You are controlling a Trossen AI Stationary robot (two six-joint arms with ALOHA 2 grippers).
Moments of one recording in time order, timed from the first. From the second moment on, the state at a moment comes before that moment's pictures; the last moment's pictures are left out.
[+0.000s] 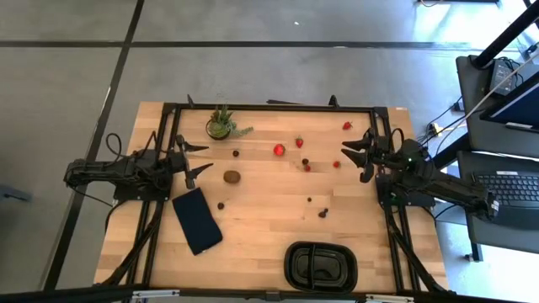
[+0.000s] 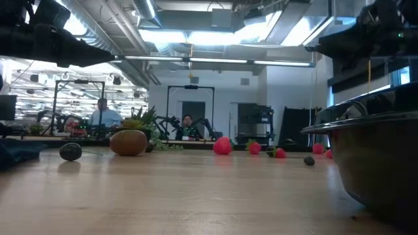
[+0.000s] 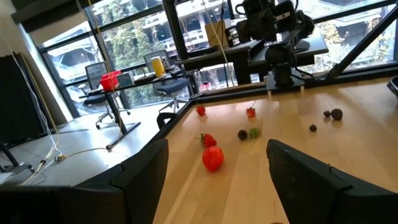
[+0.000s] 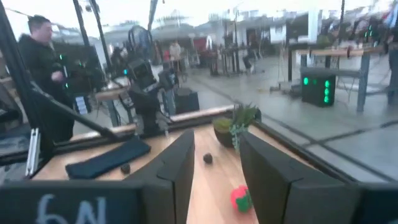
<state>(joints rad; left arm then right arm) 0.01 0.00 0.07 -0.07 -0.32 0.24 -0.41 0.19 0.17 0.10 -0.19 0.14</state>
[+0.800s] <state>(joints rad) 0.01 0.00 0.07 -0.07 -0.32 0.24 -0.17 0.95 0.92 -0.76 -0.03 0.33</state>
